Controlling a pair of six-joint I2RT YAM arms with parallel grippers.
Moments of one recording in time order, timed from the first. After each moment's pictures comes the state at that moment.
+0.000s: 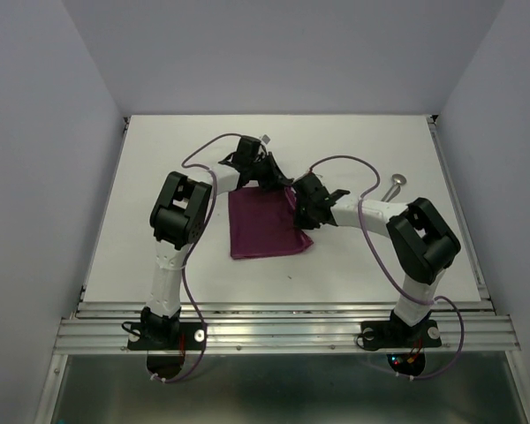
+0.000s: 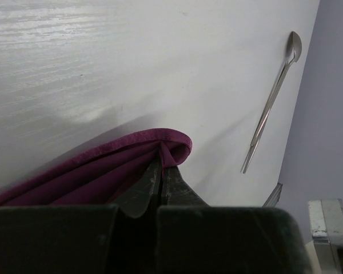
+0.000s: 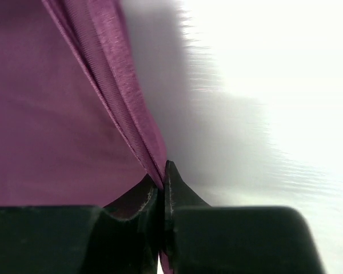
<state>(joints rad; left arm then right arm) -0.45 2.22 1.54 -0.02 0.50 -0.83 0.66 1.81 1.10 -0.28 0.11 0.74</state>
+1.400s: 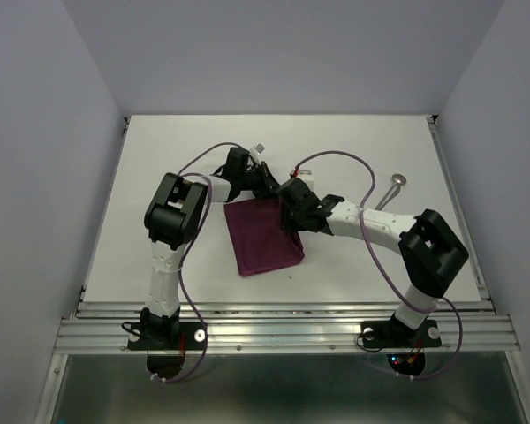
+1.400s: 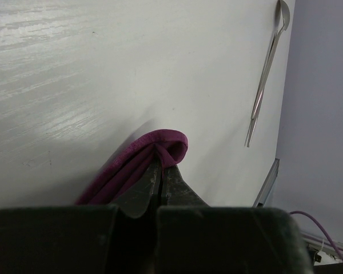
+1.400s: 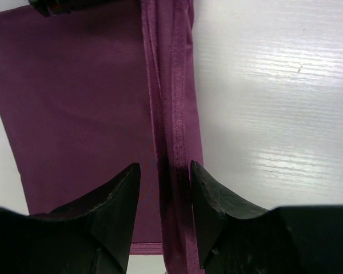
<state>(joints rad) -0.41 2.19 1.32 0.25 0.64 -0.82 0.81 1.71 1.14 -0.37 0.33 0.69</state>
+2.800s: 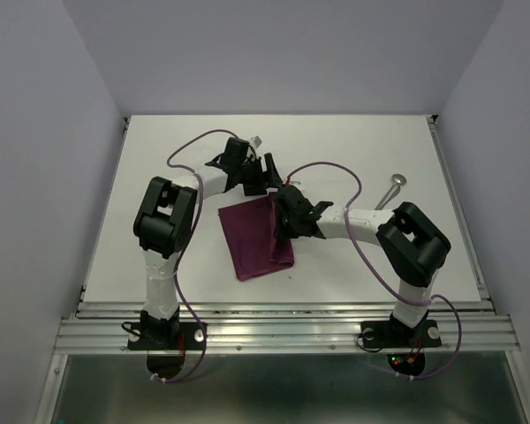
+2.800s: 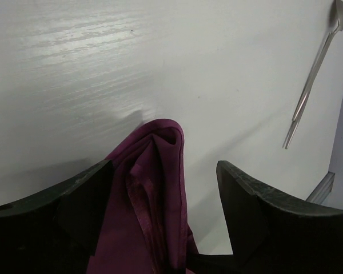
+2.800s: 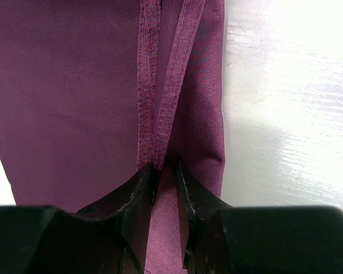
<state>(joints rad) -0.41 2.06 1.38 -0.09 0.45 -0.62 0.81 1.84 1.10 -0.20 0.16 0.72</state>
